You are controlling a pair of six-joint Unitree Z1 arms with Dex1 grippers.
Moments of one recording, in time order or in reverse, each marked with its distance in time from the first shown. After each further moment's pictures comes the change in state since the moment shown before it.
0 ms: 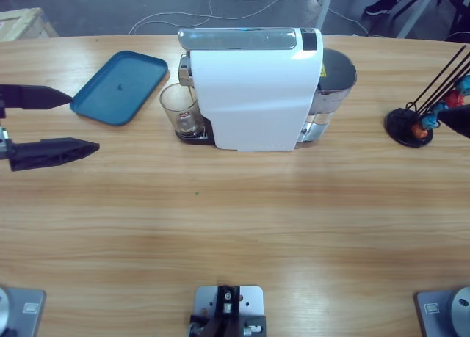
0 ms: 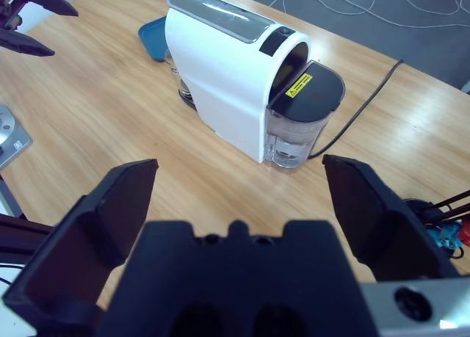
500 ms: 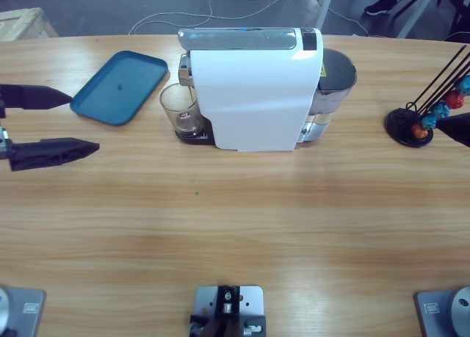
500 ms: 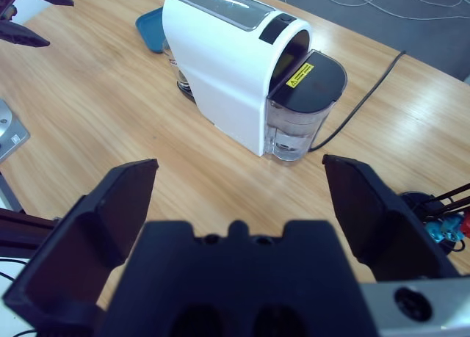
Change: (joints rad) arm 0 0.000 0.000 0.000 0.000 0.000 0.000; arm 1 0.000 0.000 0.000 0.021 0.000 0.003
